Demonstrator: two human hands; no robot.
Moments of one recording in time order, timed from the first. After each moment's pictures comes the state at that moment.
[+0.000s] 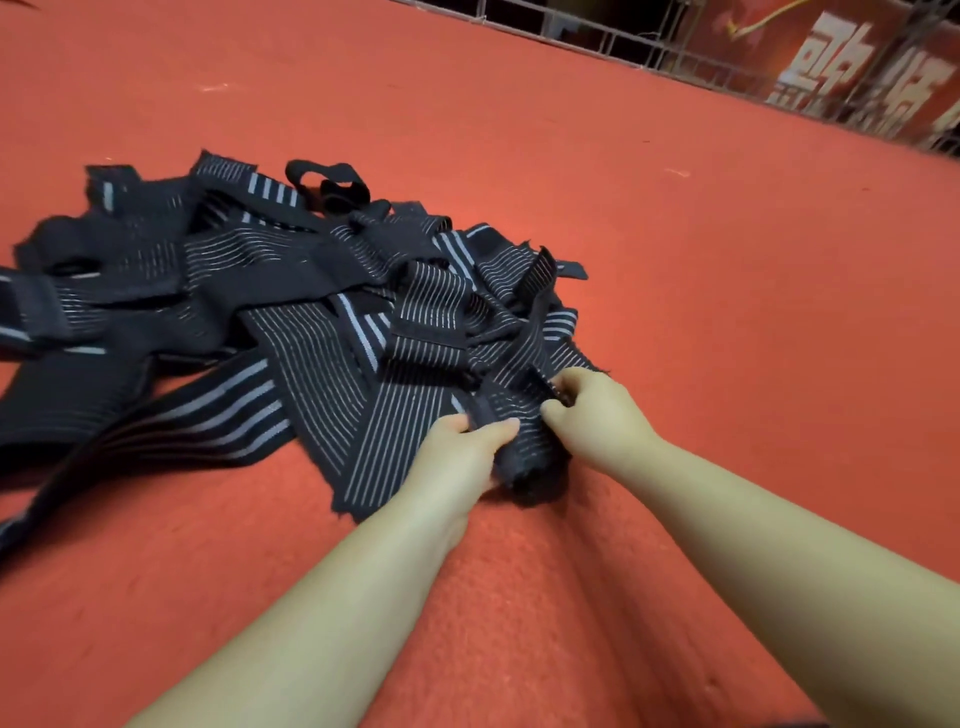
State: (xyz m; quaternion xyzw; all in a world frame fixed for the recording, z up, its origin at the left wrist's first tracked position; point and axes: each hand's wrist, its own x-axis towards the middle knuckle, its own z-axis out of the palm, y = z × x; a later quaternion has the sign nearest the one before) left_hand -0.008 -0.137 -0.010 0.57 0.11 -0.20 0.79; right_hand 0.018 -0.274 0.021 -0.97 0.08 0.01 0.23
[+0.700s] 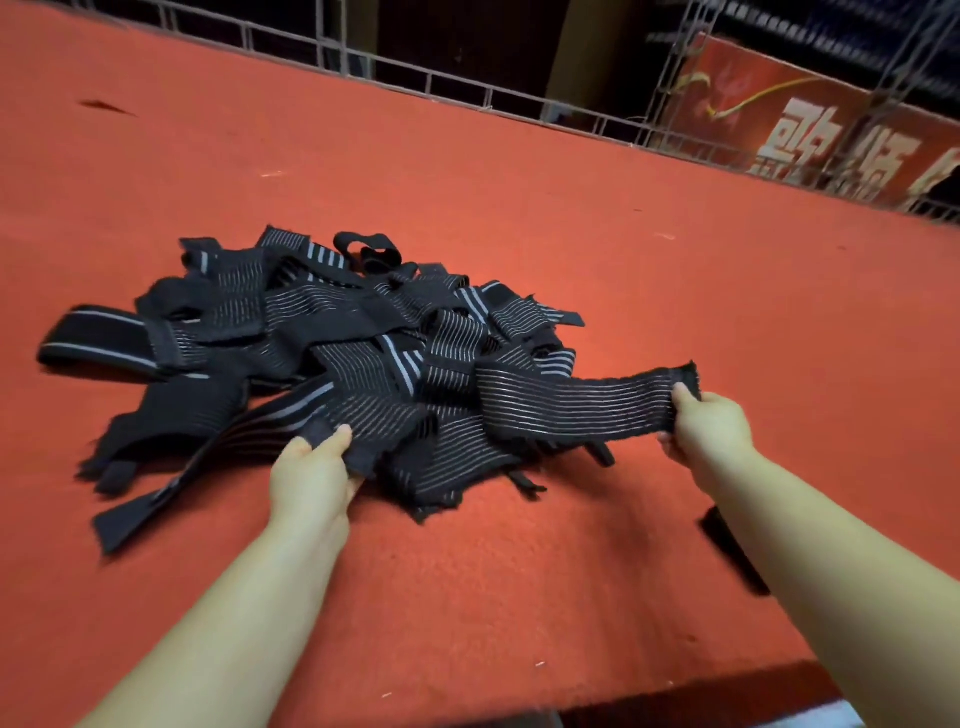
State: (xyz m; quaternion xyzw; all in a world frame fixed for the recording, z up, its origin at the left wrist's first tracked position) left_hand -0.039 -0.026 -0.006 0.44 0.25 0.07 0.86; right_hand -0.030 -0.319 0.067 -0.77 0.30 -0.18 0.53
